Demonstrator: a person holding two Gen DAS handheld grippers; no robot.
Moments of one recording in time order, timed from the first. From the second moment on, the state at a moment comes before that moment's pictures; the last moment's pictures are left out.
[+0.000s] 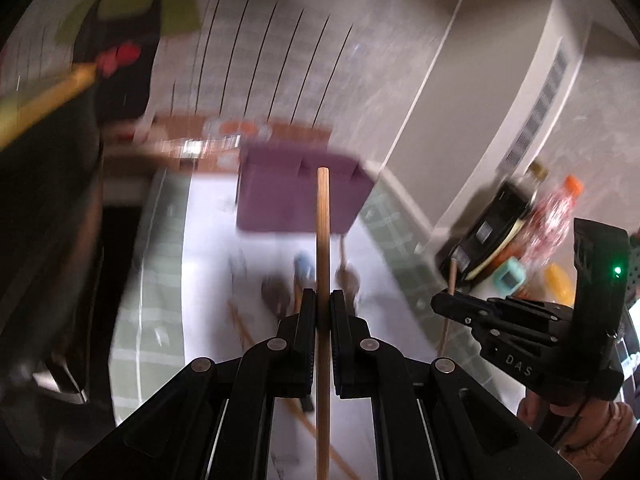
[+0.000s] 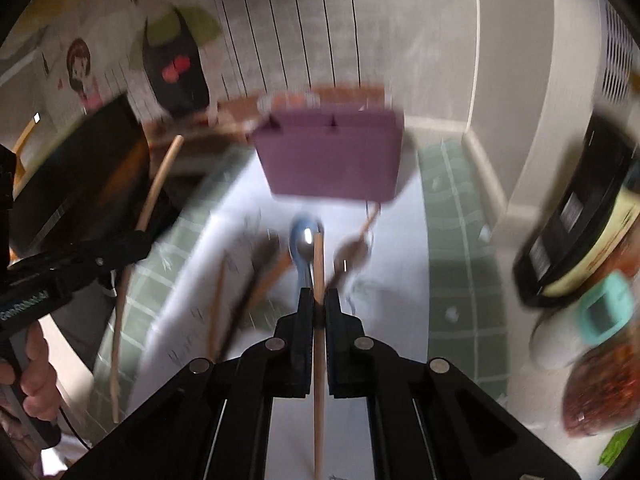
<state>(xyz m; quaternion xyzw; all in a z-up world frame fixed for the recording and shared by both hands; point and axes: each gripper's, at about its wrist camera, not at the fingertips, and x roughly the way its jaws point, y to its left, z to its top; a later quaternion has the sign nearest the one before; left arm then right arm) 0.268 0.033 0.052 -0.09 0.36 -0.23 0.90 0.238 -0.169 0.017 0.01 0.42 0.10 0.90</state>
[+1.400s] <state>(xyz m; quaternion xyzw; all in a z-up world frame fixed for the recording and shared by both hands) 0.485 -0.012 0.108 -0.12 0.10 -0.03 0.99 0.439 -0.201 0.112 -0.04 0.28 0.15 0.95</state>
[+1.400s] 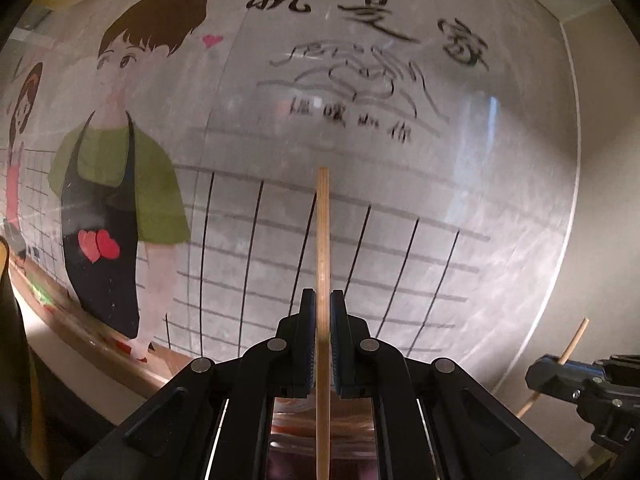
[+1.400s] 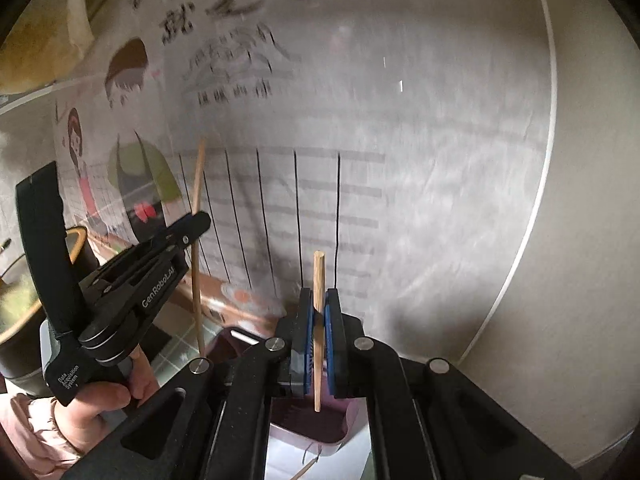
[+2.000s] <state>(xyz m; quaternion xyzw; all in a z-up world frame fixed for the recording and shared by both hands) 0.483 0.013 0.036 -0.14 0.23 0.00 0.96 0.434 -0.184 0.031 -0.03 0.35 0.16 0.92</state>
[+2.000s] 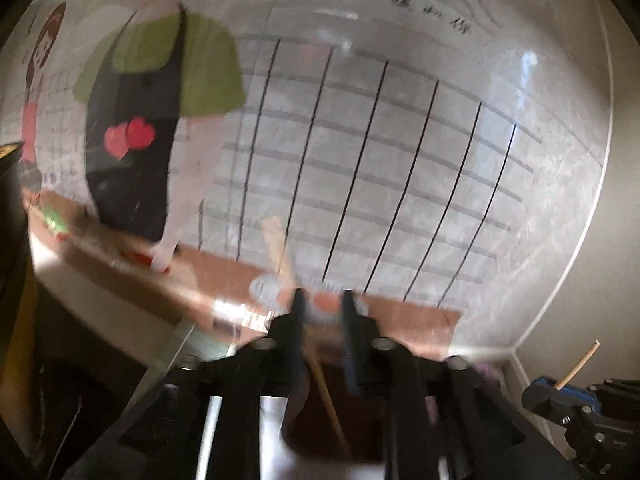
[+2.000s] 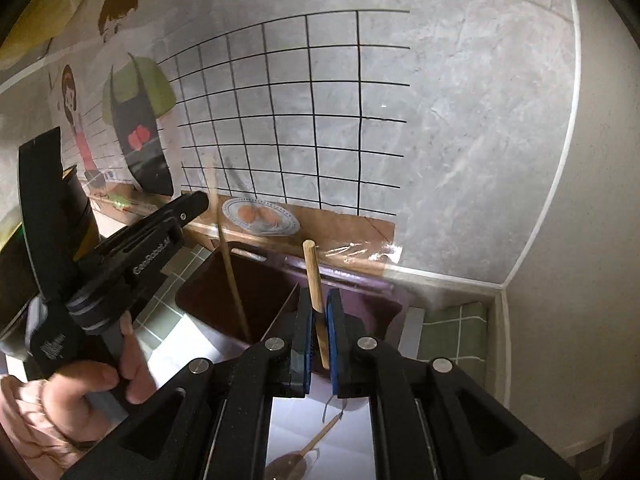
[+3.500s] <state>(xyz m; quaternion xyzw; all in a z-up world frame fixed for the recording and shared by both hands) 0.244 0.081 -0.071 -0.11 0.52 -0.07 0.85 0.268 -0.167 -0.067 -0.03 0.48 0.20 0.85</state>
